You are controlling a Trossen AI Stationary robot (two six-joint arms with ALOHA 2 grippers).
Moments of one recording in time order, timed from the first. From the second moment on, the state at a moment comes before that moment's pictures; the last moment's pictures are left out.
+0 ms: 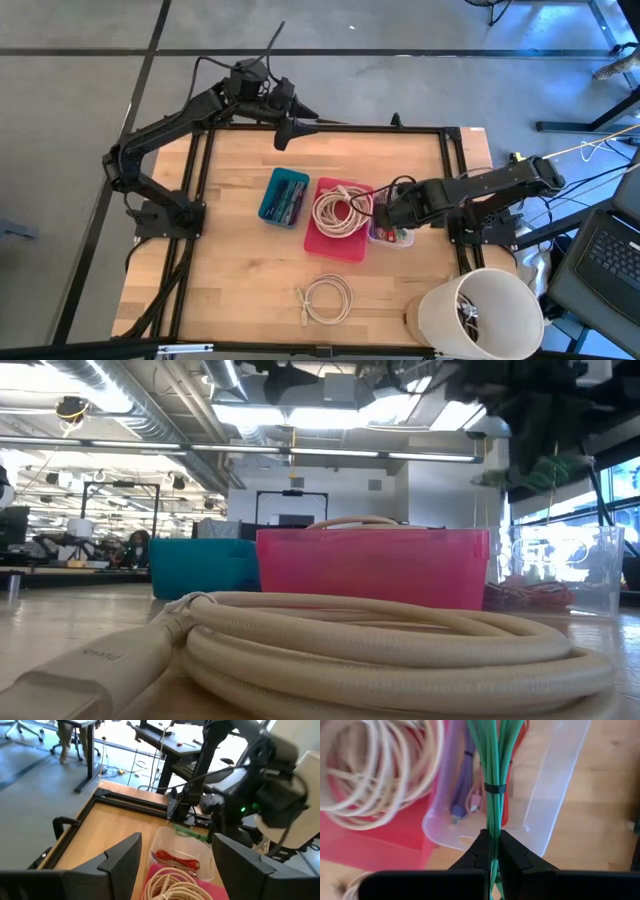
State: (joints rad) left arm 0.56 1.44 1.51 -0.41 0.55 -0.08; right arm 0.26 1.43 1.23 -1.29 0.15 1.78
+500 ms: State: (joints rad) left arm 0.56 1.41 1.51 -0.40 0.55 -0.11; right arm 0.16 1.42 0.99 -1.07 0.08 1.71
